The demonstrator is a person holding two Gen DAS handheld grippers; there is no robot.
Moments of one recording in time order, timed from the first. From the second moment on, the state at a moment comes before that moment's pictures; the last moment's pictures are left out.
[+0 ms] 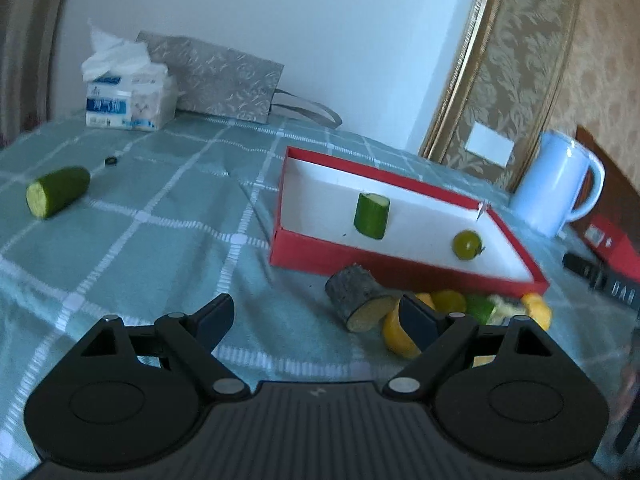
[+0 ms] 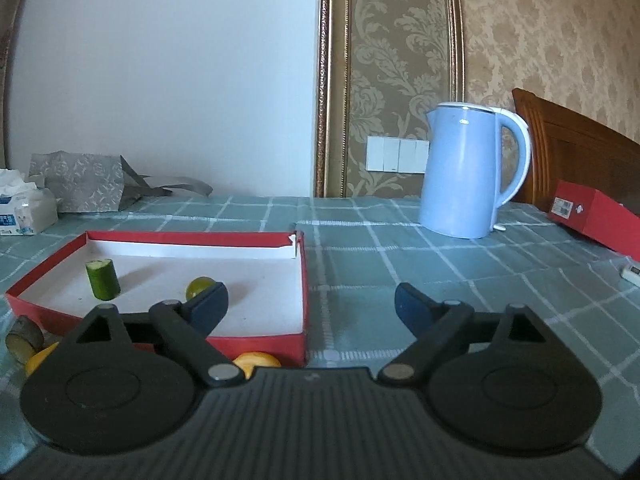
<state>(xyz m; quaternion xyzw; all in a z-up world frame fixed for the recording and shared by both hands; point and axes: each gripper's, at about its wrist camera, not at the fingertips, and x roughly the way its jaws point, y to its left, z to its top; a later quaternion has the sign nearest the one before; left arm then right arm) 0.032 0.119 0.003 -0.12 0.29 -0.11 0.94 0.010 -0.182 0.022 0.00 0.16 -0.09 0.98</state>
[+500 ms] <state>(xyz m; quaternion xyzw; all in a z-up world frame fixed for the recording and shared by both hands) 0.052 0.075 0.020 -0.10 0.30 -0.07 0.95 0.001 -0.182 0.025 0.03 0.14 -0.07 0.99</state>
